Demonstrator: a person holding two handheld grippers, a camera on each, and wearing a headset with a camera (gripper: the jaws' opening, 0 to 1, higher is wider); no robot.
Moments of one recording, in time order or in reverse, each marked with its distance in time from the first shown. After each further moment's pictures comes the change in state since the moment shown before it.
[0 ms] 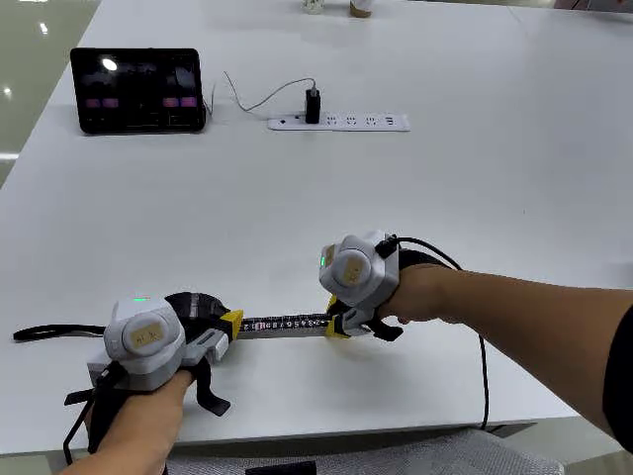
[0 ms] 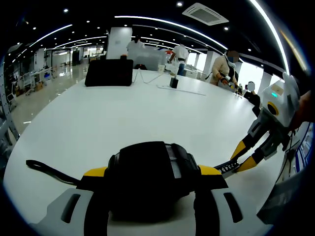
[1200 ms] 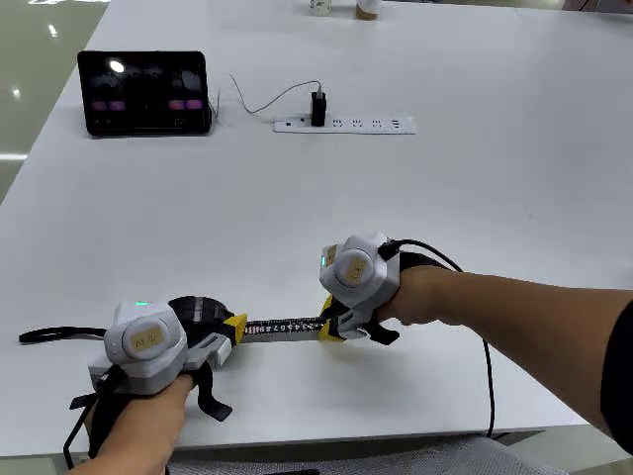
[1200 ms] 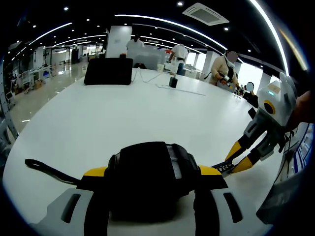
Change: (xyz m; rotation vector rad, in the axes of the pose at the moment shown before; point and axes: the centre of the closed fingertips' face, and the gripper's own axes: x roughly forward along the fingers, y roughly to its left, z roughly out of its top) left arm -0.002 0.000 0.000 -0.011 0.009 -0.016; right arm 0.005 0.001 0.015 0.017 -0.070 0.034
